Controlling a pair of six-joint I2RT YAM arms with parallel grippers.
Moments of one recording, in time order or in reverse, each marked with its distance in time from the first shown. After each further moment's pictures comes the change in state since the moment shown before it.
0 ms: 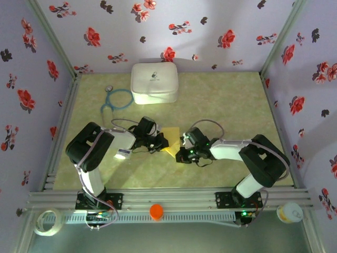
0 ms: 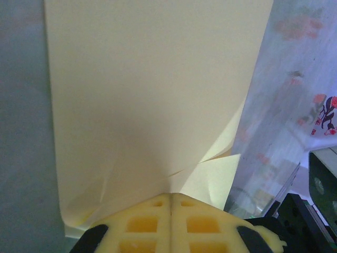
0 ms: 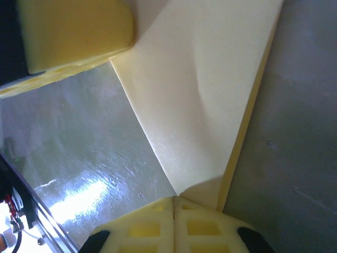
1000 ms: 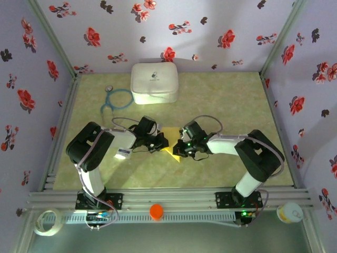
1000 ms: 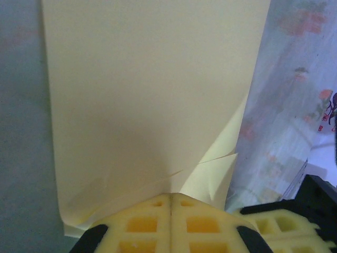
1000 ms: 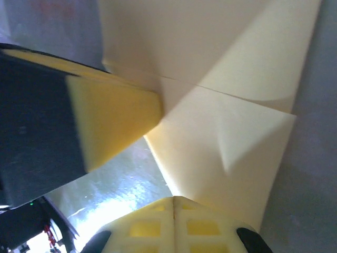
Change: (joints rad) left arm 0.001 0.003 0.018 -0.027 -0.004 0.046; right arm -0.031 0.080 0.107 0.002 -0.010 0.107
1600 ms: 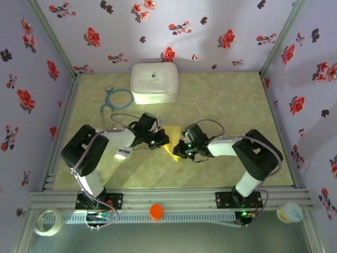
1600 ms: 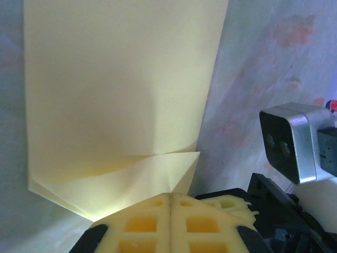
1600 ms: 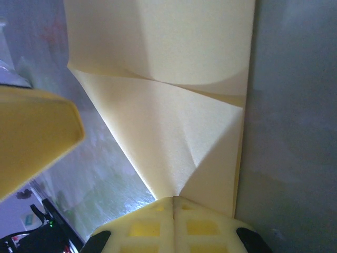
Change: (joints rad) left arm -0.028 -0.071 0.049 -0.090 -0.060 -0.005; right arm 0.000 0.018 -0.073 0.163 0.015 0.173
